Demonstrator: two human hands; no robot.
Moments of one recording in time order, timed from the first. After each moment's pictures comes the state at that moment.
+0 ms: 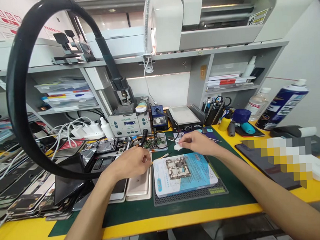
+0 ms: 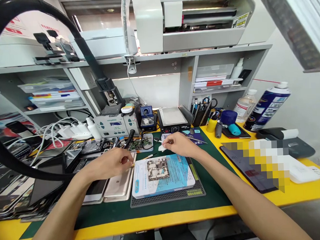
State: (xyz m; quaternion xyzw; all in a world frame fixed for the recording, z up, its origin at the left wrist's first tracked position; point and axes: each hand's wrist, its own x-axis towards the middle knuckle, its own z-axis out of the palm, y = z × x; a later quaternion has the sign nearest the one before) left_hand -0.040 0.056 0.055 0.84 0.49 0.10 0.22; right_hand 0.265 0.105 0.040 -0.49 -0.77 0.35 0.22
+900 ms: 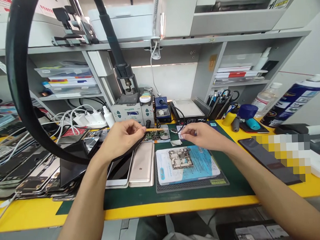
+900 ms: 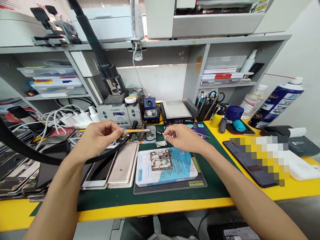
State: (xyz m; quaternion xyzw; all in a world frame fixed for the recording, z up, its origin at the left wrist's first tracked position) left_hand -0.061 0.056 0.077 0.74 0.50 0.39 0.23; right_hand 0.255 0.081 0.064 -0.48 -0.81 0.26 0.22
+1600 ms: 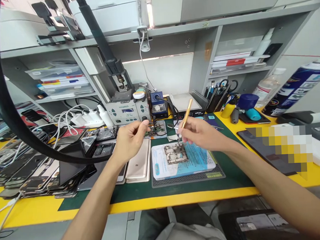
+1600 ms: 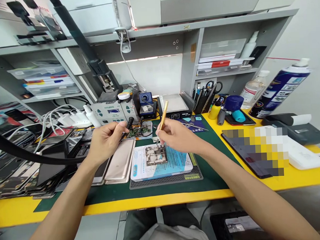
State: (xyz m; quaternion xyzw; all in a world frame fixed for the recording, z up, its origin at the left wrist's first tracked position) left_hand -0.019 0.053 0.051 0.73 0.46 0.48 0.18; right_hand 0.249 0.054 0.067 -0.42 -0.75 0.41 0.31
